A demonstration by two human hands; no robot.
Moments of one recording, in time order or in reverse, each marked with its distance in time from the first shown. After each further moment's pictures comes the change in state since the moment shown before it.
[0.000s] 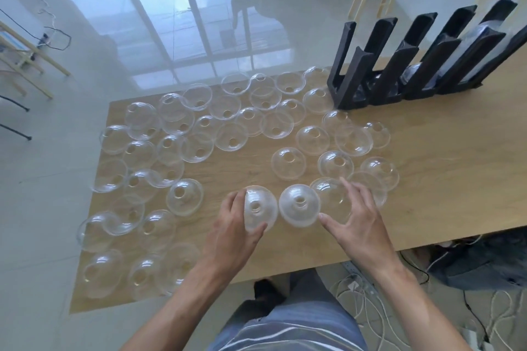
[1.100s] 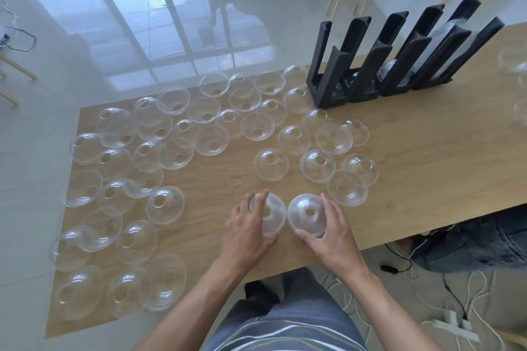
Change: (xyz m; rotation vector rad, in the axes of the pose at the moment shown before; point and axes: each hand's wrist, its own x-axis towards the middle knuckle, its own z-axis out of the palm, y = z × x) left_hand 0.032 0.008 0.073 0.153 -0.128 0.113; right_hand -0.015 0.028 0.036 0.062 -0.071 0.152
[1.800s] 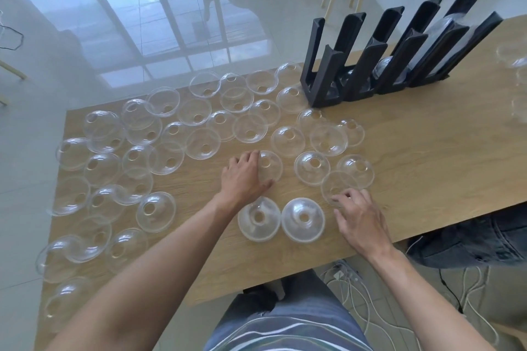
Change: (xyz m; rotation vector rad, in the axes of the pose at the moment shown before) left_hand 0.133 0.012 -0.034 0.164 -0.101 -0.026; right_hand 0.050 0.040 -0.056 -0.556 0.136 -0.224
